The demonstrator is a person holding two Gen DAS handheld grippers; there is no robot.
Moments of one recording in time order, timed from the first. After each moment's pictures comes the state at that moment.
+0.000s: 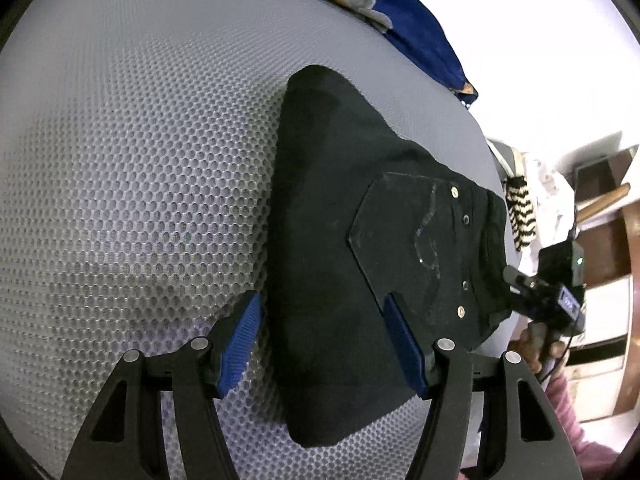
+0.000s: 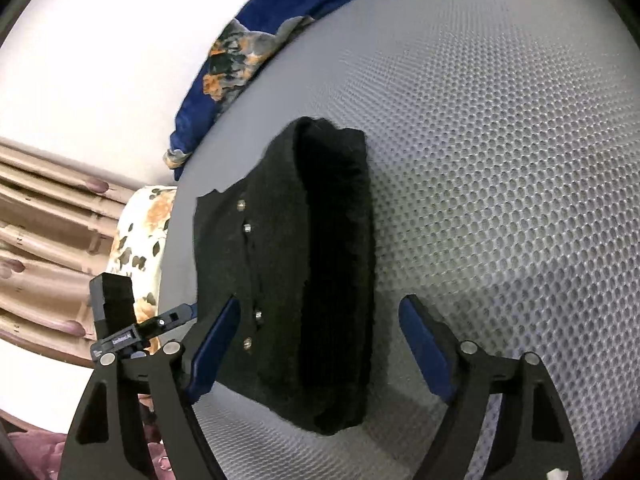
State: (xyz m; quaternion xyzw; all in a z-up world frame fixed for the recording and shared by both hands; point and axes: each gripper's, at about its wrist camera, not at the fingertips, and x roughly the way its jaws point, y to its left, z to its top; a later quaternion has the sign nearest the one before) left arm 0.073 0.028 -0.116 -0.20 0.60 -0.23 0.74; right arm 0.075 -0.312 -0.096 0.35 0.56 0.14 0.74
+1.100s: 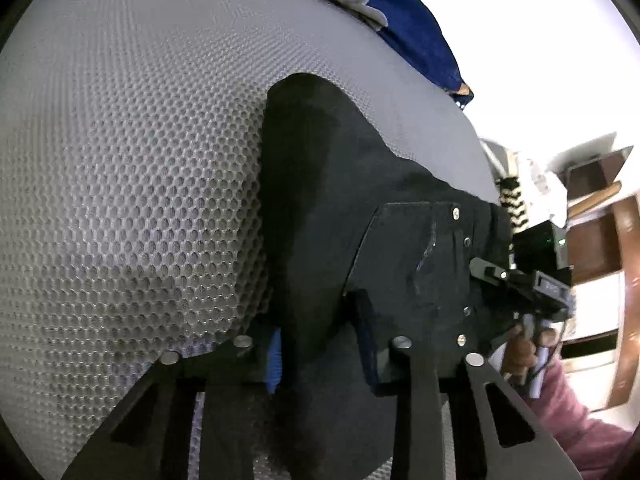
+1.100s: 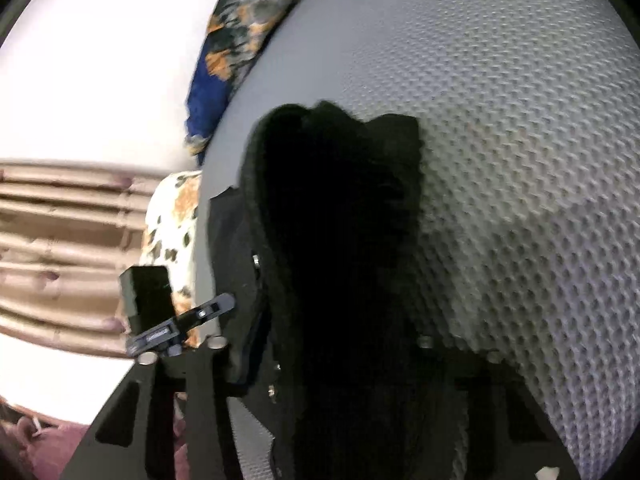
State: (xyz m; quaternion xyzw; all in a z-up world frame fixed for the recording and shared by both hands) left arm 0.105 0.001 -0.123 -0.19 0.60 -0.25 0.74; right arm 0.118 -0.294 -0.125 0.40 0.58 0.19 0.68
